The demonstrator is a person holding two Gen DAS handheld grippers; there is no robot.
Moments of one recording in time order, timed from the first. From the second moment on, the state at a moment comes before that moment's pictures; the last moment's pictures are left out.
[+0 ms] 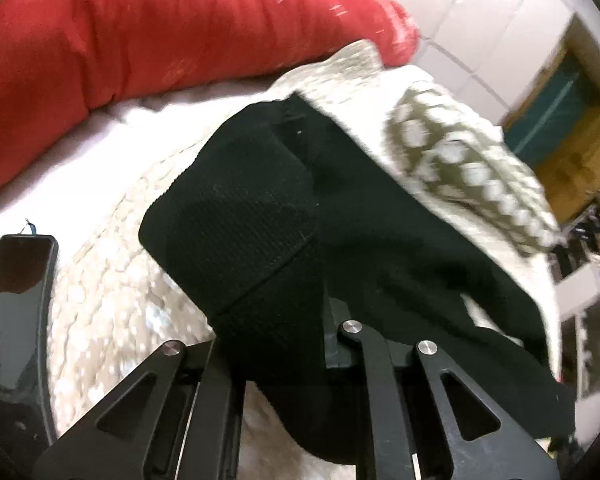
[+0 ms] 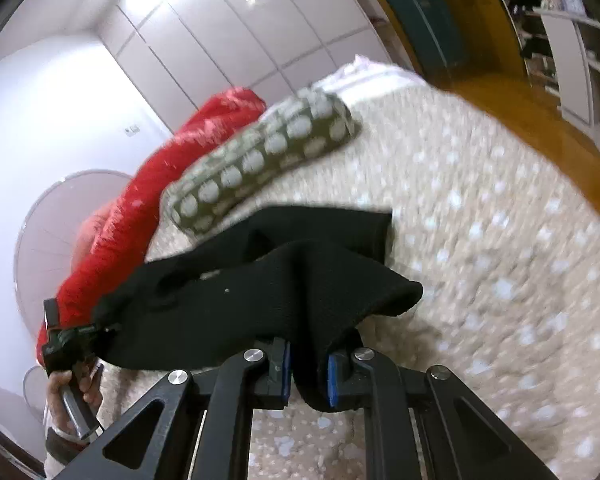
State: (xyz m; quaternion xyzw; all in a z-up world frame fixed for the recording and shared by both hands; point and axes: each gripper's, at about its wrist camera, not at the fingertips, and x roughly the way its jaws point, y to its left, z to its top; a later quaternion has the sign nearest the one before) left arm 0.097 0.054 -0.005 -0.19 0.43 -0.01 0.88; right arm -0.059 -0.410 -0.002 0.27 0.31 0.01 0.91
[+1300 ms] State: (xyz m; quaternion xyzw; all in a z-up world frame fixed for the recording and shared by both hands) left arm 0.004 0.050 0.013 -0.10 0.43 0.03 0.90; right arm -0.097 -0.422 0.041 0.14 0.35 -0.10 0.92
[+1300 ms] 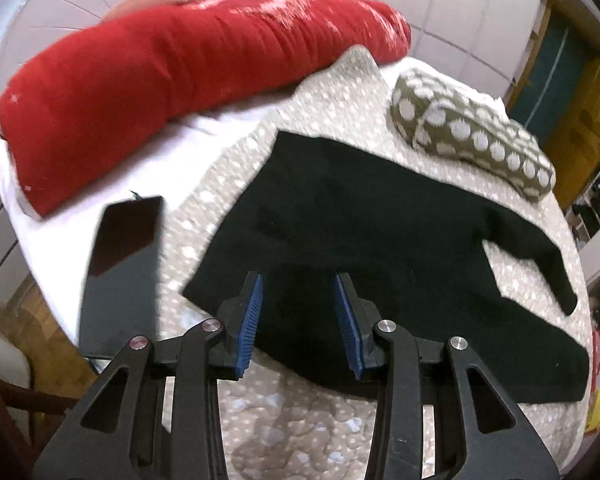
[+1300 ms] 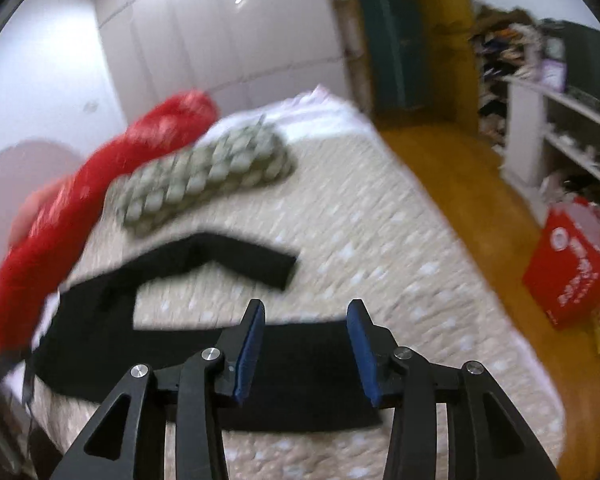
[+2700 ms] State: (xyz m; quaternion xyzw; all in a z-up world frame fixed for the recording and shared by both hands) left arm 0.149 0.050 -0.032 -0.16 0.47 0.00 0.87; right arm 0.196 -0.244 -0.039 -0.16 0.46 0.22 0.84
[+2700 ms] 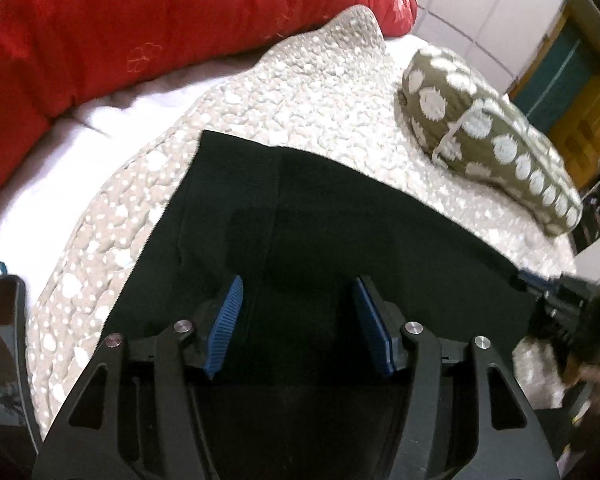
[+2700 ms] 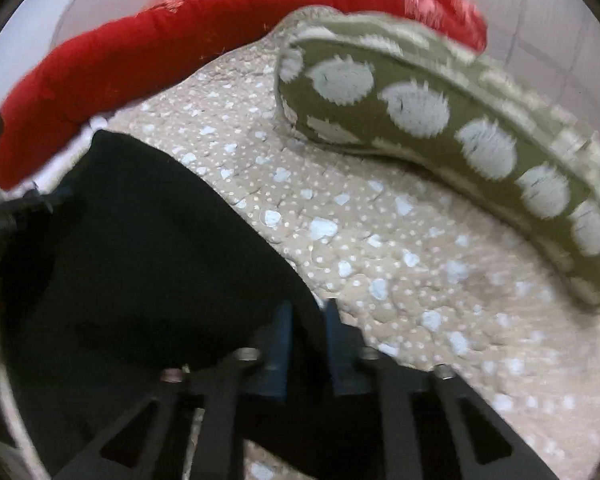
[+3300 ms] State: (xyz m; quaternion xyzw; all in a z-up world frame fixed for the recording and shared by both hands) left arm 0.026 0.130 0.025 -0.22 0.38 0.08 0.89; right arm -0.058 -0.219 -0.033 -0.12 0.42 0.30 0.85
